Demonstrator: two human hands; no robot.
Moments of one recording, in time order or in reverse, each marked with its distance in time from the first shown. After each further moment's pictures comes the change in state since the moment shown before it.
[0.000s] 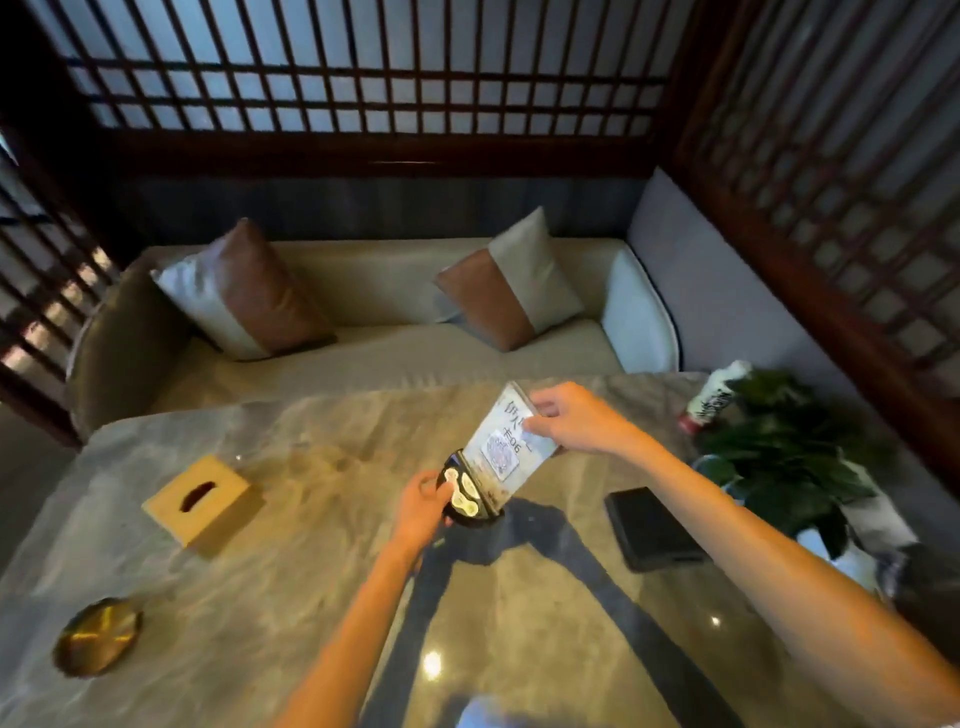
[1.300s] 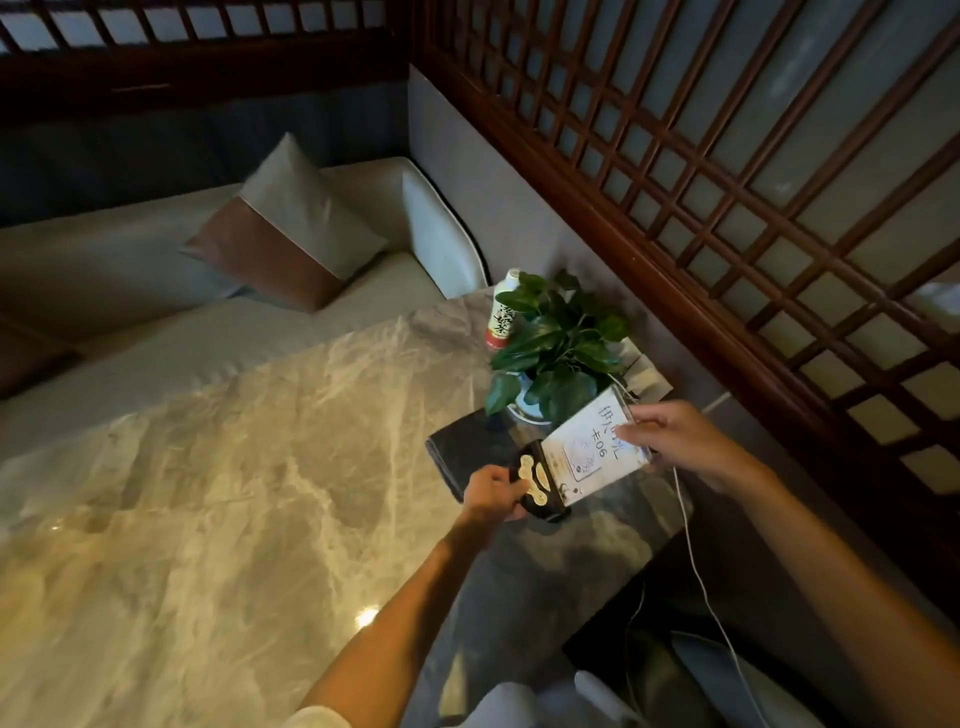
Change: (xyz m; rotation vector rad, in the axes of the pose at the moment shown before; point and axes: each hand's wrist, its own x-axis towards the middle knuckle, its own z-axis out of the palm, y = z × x) left_hand -0.037 -0.084 0.340 0.360 -0.545 -0.171; right_hand -0.231 0.268 -0.144 0.353 0.420 0.476
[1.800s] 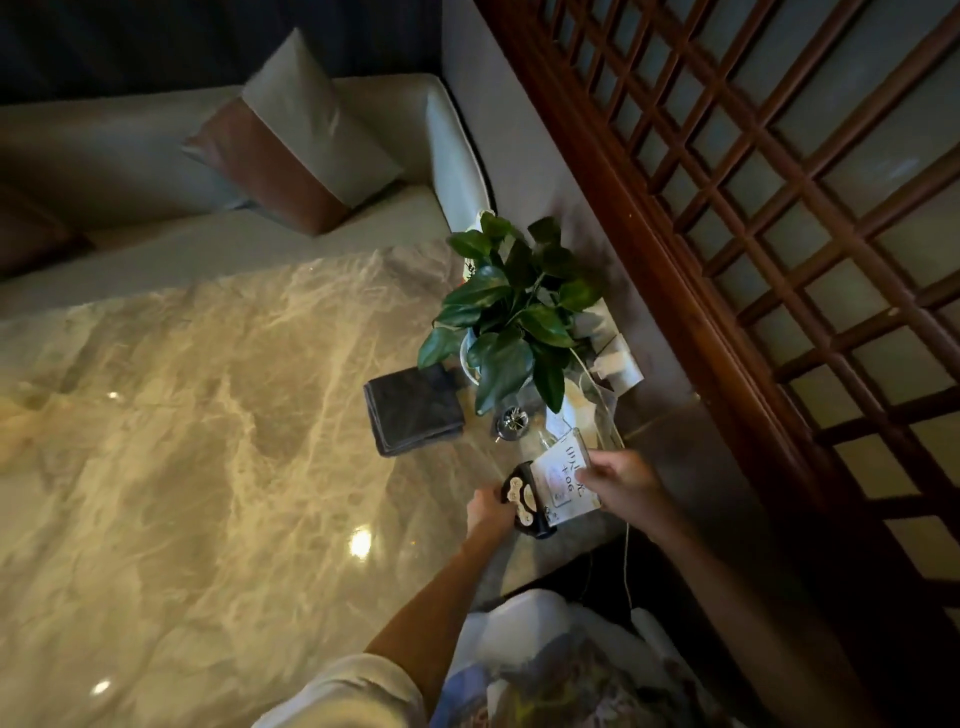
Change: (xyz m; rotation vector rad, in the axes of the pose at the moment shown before) left_hand 0.040 -0.043 0.181 0.138 0.241 -0.228; right_hand 0.059 0.152 -0.046 -0.236 -0.090 -0.045
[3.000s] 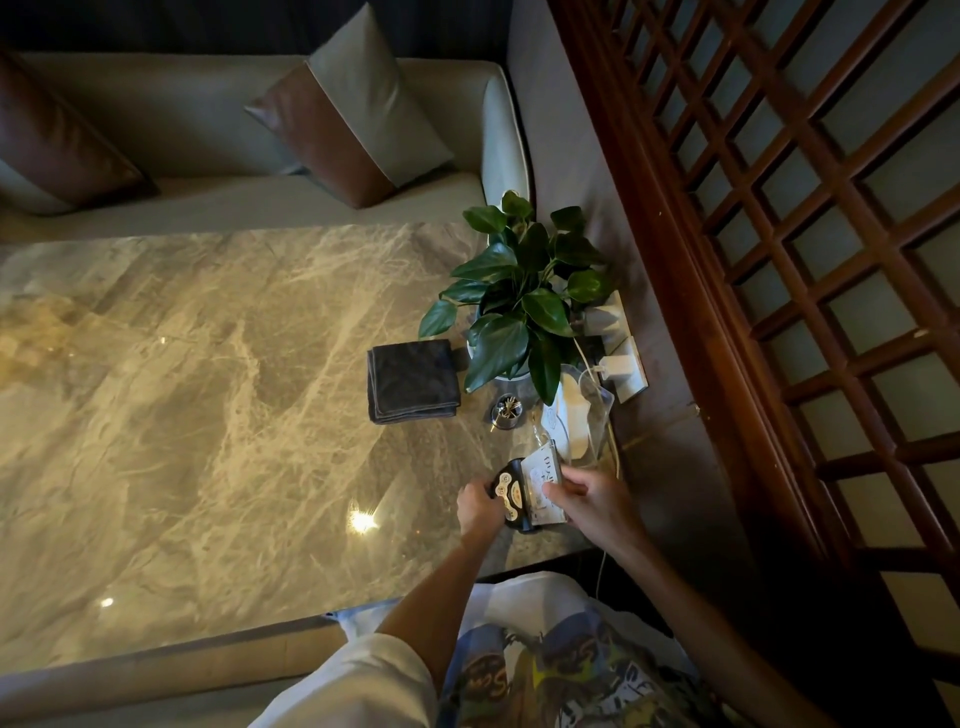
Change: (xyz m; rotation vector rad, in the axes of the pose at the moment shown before) left_hand 0.027 -0.022 0.063 -0.066 0.273 0.018; right_hand -0.001 0.031 0.004 -0.016 -0.085 -0.069
